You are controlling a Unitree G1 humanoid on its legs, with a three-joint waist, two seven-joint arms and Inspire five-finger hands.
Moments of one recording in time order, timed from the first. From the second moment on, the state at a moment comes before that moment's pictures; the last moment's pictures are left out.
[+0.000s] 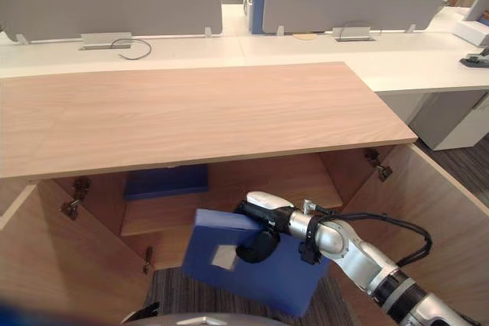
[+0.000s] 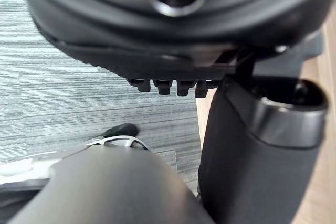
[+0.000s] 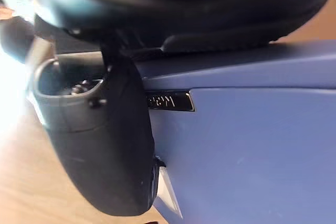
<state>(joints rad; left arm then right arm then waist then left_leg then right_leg) 0.16 0.19 0.07 1.15 -0.03 -0.09 -0.12 -0.12 -0.68 0.58 0.15 -0.21 -0.18 0.35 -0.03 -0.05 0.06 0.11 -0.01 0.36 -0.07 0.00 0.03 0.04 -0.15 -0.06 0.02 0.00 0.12</state>
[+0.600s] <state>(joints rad) 0.11 0.09 0.18 0.90 -0.12 -0.08 0.02 -0.15 0.01 -0.13 0.30 0.88 -0.22 -0.17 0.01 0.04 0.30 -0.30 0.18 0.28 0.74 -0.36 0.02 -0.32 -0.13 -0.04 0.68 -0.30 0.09</state>
